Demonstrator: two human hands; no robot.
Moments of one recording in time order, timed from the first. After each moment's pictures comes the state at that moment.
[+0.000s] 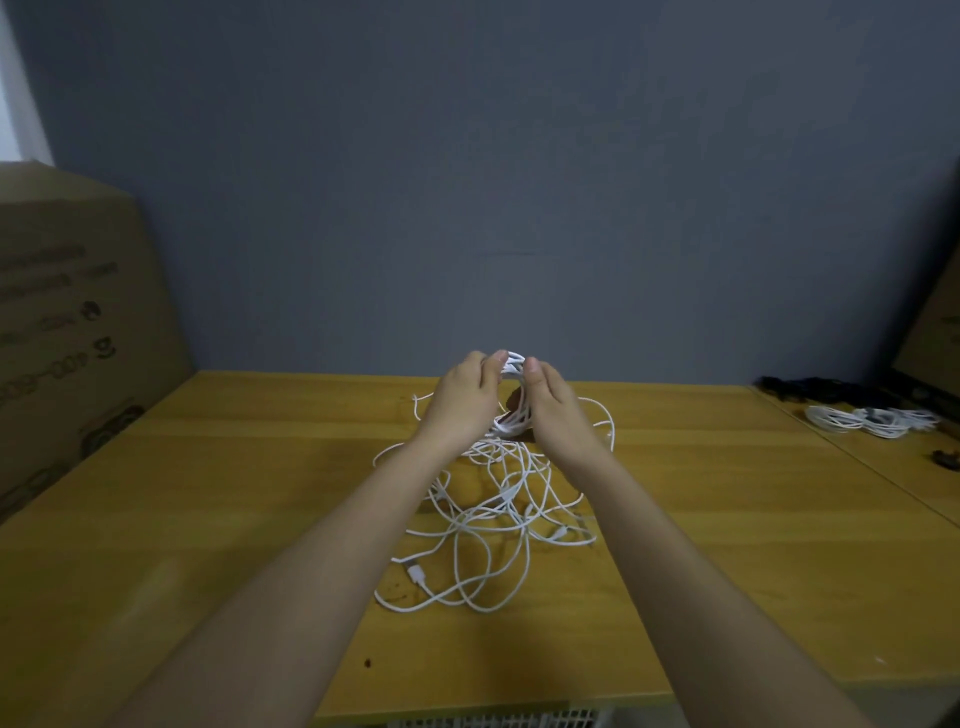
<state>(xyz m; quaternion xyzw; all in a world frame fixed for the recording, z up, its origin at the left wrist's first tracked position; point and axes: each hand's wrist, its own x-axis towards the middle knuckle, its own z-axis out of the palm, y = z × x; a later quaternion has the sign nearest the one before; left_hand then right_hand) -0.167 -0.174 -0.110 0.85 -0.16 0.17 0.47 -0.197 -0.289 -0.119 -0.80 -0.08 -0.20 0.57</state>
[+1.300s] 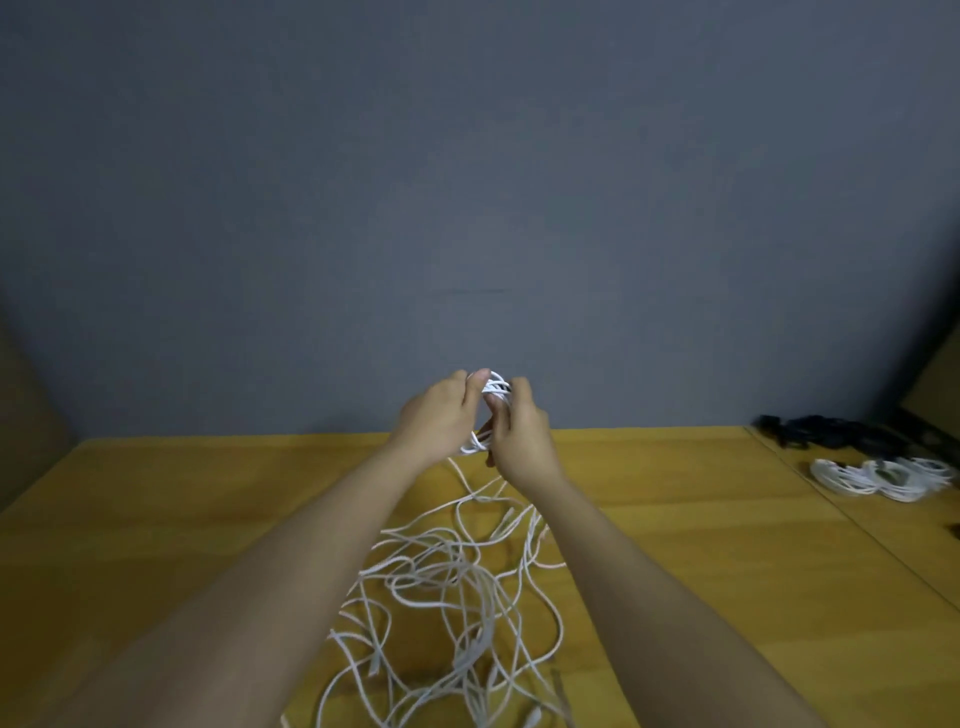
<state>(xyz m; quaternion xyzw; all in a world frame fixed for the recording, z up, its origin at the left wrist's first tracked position) 0.016 -0.226 -0.072 0.91 -0.18 0.11 0.35 -0.021 -0.335 -0.092 -0.86 -0.01 -0.22 0.47</state>
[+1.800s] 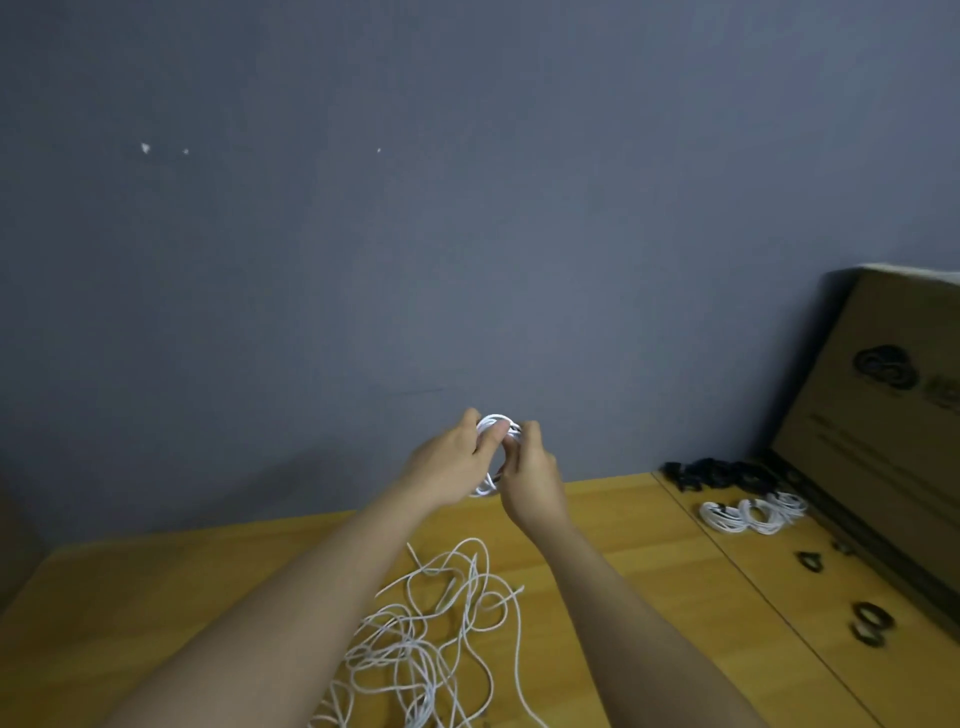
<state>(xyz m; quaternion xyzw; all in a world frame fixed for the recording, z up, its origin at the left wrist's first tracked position) -0.037 -0.276 0.088 0.92 -0.24 0.00 0.32 -0.081 -0.388 0.059 -0.88 0.10 -0.22 0.41</state>
